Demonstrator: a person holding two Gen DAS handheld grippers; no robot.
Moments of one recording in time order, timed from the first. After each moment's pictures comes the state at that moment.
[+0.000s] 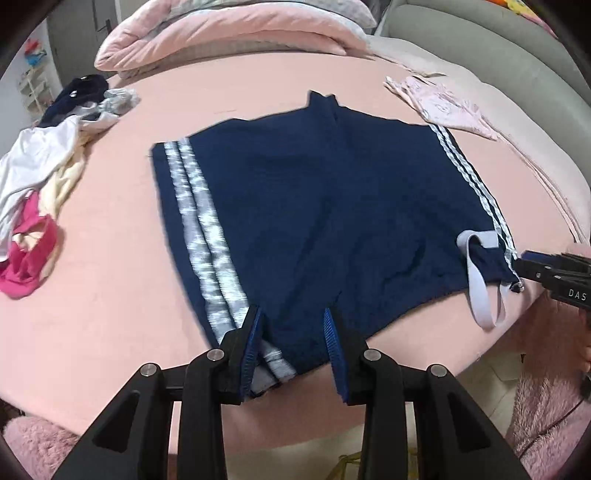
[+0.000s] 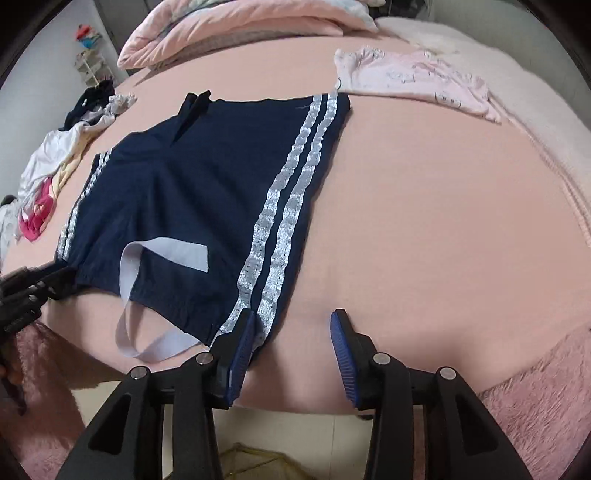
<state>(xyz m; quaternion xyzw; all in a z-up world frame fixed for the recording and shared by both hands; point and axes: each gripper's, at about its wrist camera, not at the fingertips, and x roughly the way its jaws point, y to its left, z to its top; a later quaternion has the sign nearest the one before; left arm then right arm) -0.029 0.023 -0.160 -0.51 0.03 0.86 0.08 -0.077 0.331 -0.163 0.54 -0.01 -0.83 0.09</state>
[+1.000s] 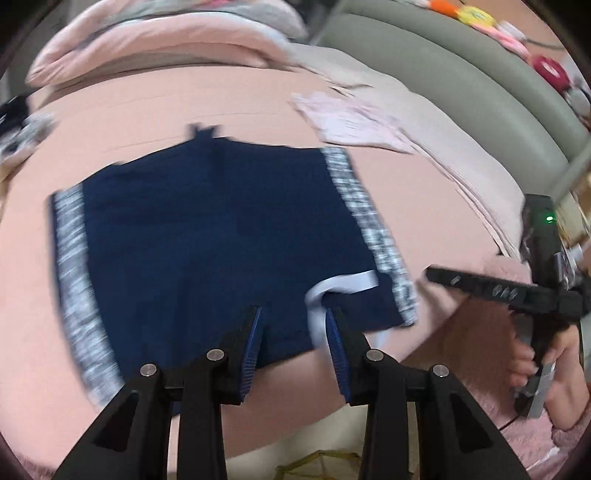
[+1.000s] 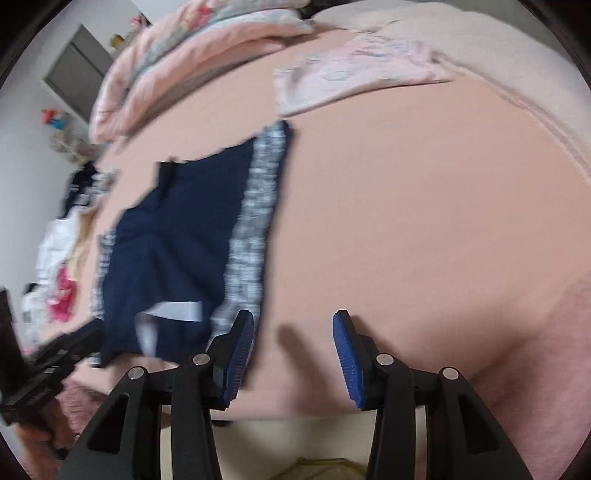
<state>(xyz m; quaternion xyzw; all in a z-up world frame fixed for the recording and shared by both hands) -0.056 0.118 -0.135 -0.50 -0.01 0.83 0.25 -0.083 0.365 -0.157 0.54 -0.16 -0.83 0.06</state>
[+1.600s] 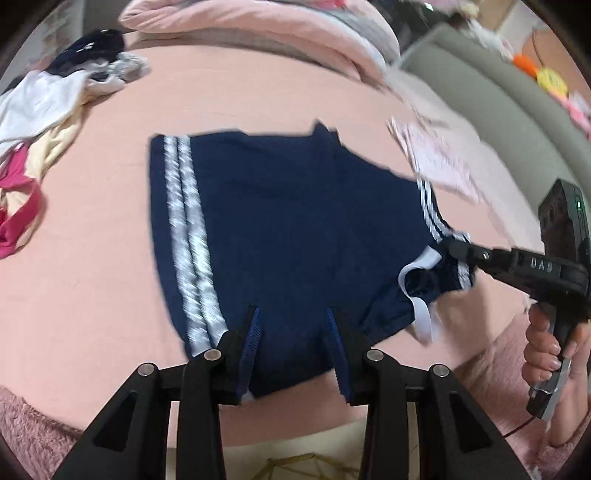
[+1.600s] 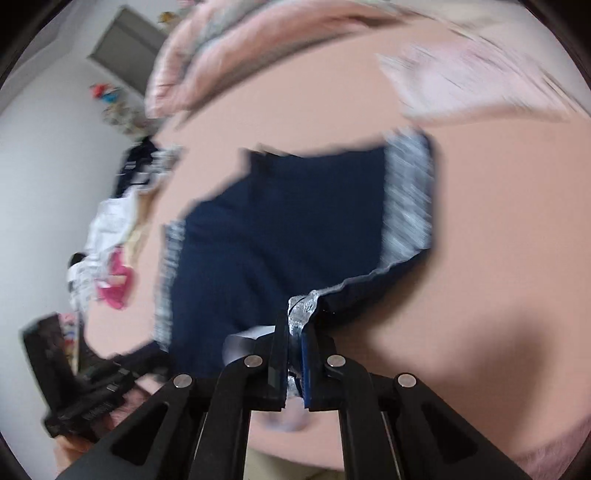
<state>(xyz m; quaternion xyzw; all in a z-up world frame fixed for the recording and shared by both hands) -0.054 0.009 -0.139 -0.51 -0.12 0.84 0.12 -0.152 0.268 -0.136 0.54 -0.17 -0.80 0.21</state>
